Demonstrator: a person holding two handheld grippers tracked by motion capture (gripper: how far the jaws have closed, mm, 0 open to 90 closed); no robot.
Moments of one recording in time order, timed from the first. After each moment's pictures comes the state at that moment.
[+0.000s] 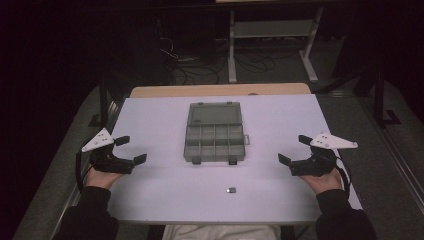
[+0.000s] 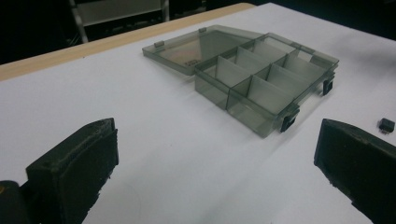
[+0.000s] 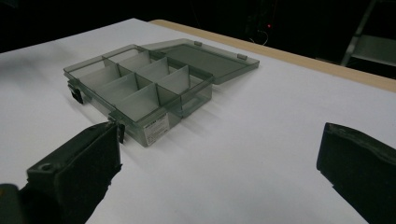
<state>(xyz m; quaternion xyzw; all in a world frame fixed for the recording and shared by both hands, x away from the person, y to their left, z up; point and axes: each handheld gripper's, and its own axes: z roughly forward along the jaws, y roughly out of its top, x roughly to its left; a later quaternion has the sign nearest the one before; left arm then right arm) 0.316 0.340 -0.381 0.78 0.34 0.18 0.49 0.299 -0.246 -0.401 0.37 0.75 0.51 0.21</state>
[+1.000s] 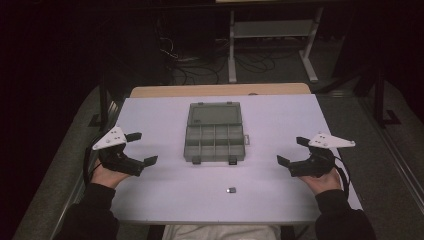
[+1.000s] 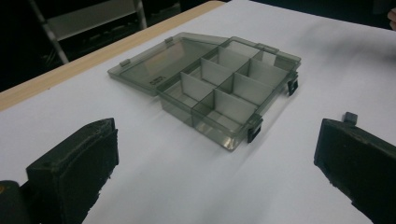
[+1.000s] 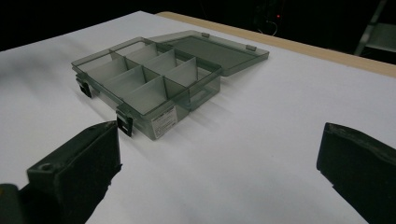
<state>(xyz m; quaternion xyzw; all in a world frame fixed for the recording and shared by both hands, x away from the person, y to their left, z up) 0.309 0.300 -0.353 0.82 0.27 0.18 0.48 0.300 -0.244 -0.403 0.37 0.75 0.51 0.19</state>
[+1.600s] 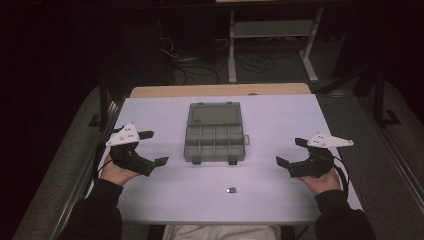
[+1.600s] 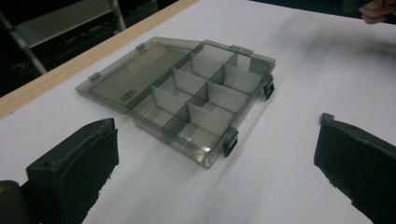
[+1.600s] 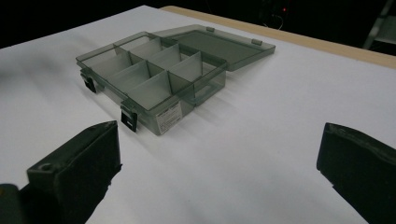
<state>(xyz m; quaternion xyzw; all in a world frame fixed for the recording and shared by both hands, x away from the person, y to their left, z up) 0.312 0.266 -0.343 0.84 0.22 0.16 0.47 0.301 -0.243 -0.404 0.37 0.76 0.50 0.18</state>
